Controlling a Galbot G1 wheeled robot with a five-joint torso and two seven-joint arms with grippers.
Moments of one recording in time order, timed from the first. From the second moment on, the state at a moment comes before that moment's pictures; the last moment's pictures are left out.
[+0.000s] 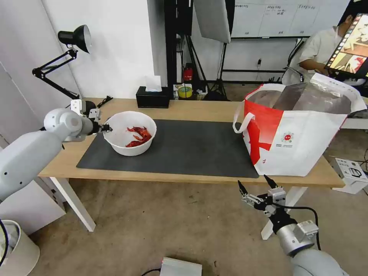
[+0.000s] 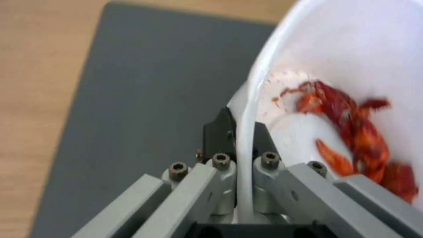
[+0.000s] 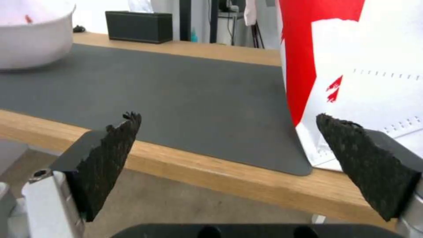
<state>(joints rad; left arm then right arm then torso) 0.09 -0.67 0.34 -1.37 -1.53 0.74 -0.34 -1.63 0.75 0.36 2.13 0.54 0.16 0.30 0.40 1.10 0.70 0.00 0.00</state>
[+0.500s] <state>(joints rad) -0.06 -0.79 0.33 -1.57 -1.70 0.74 -0.47 -1.63 0.75 0.36 2.13 0.54 0.16 0.30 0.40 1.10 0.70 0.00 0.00</state>
